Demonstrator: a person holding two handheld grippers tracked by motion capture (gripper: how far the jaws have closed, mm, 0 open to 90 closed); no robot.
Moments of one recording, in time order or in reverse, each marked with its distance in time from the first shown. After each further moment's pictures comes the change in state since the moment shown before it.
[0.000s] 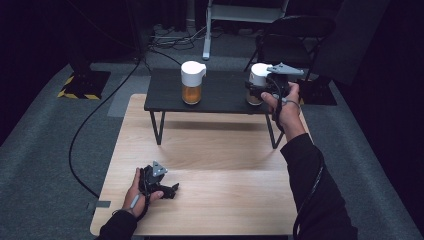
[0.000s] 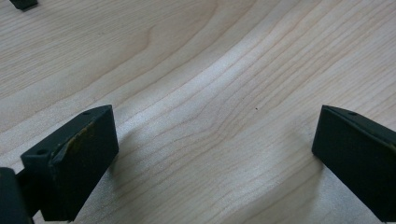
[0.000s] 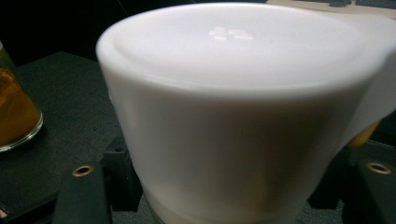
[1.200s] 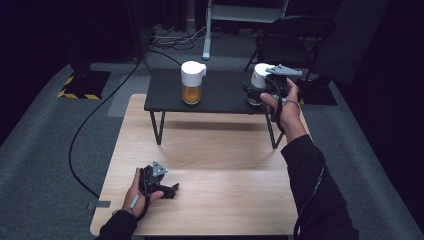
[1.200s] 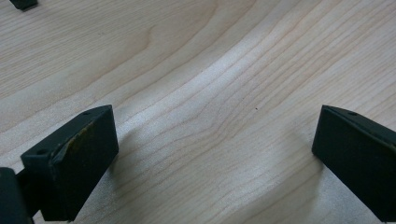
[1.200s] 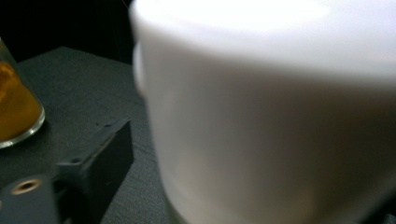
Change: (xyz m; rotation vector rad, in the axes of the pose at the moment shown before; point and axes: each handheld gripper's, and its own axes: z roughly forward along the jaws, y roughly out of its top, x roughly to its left) left arm 0.000 0.000 0.000 0.000 0.000 0.000; right arm 0.001 -0.001 0.004 0.025 0.010 0.010
